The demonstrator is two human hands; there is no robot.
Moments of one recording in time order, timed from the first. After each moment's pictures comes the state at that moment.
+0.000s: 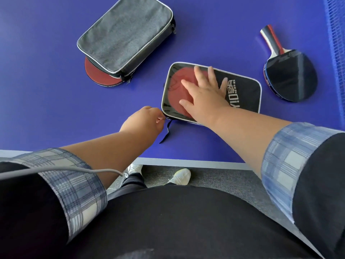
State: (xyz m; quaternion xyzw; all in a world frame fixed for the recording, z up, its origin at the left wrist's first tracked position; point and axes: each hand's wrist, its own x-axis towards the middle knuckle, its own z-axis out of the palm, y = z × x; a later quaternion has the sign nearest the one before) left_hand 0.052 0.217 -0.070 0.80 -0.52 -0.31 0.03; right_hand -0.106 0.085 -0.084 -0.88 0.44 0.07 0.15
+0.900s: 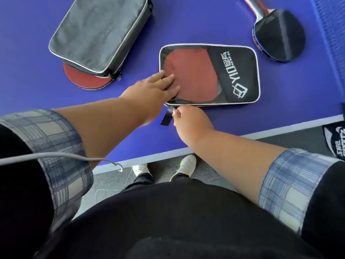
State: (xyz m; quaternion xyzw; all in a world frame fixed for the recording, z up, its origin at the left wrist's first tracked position) left_hand 0.096 0.173 -0.078 0.56 -0.81 -0.13 -0.10; right_hand -0.070 0.195 -0.085 -0.68 0.64 0.04 0.36
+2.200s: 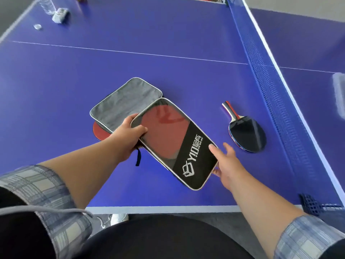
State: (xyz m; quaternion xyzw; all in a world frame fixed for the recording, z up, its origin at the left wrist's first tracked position) left_hand 0.118 0.158 0.002 0.68 -0.18 -0.54 0.45; right_hand -0.187 0.106 -0.025 -0.34 0.67 -0.25 0.62
